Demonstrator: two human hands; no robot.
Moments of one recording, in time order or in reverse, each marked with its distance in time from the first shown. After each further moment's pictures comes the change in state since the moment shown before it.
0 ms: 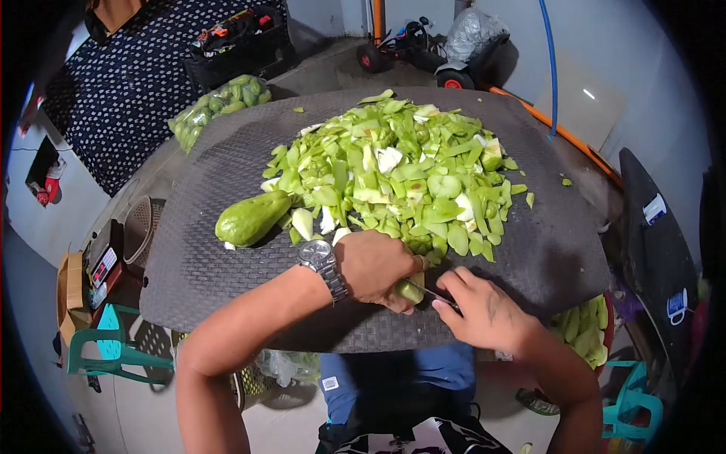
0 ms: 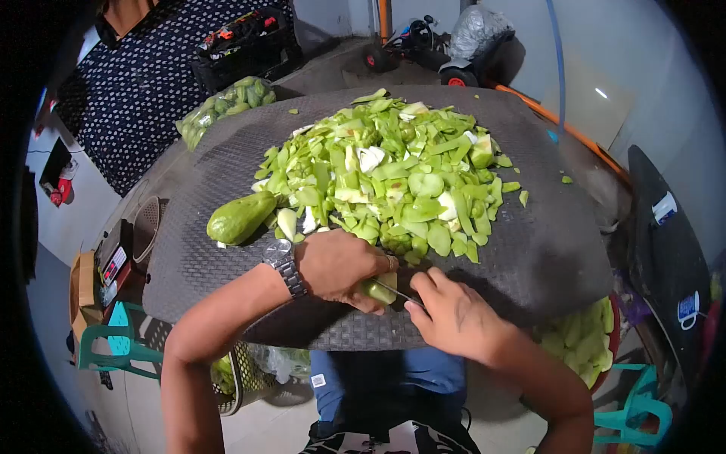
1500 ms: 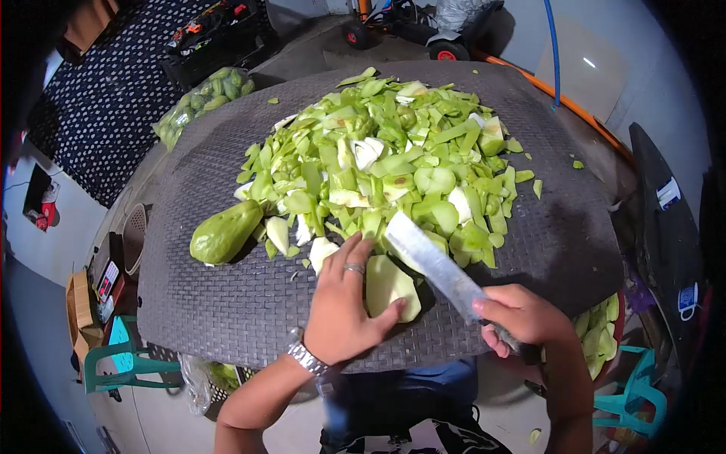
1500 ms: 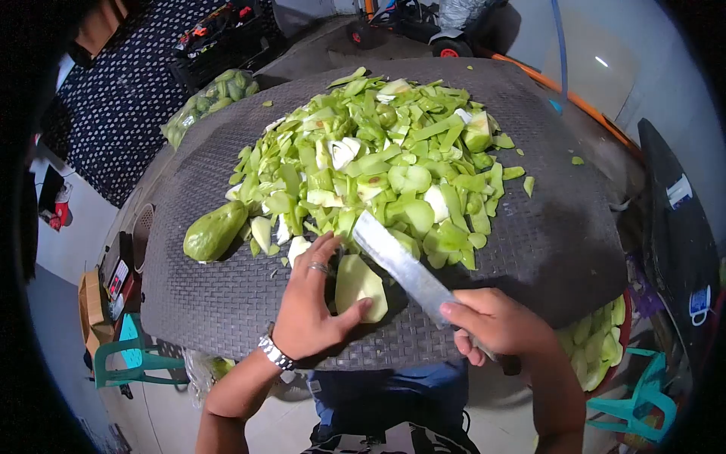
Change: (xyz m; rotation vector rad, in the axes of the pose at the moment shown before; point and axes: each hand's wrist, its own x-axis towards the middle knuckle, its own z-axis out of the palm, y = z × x) left_hand -0.001 0.028 0.069 -0.419 0.712 -0.461; right_hand -0.008 0.058 -0.051 0.916 -0.507 0.676
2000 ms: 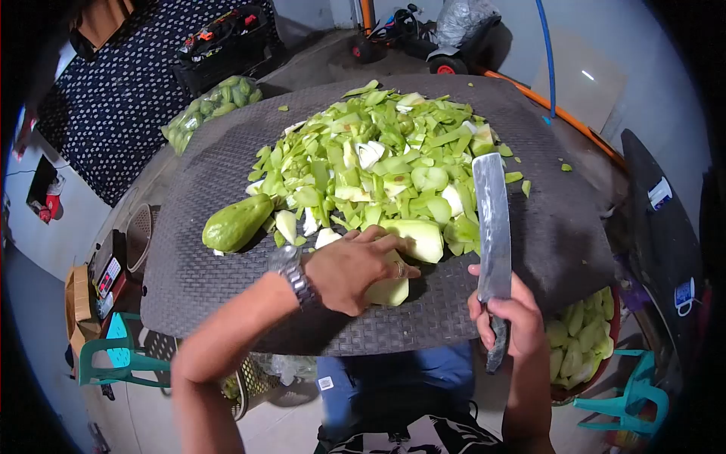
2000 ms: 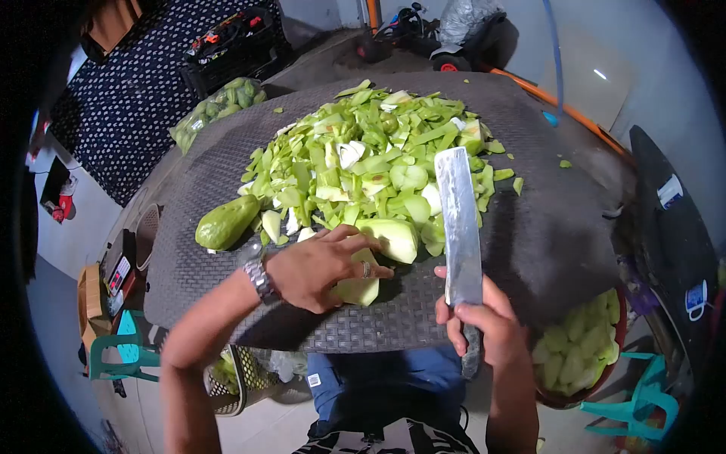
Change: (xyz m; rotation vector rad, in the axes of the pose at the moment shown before) left_hand 0.055 -0.002 -0.041 0.286 -0.727 0.582; right_hand -0.019 0.037 0.047 0.601 0.182 -0.553
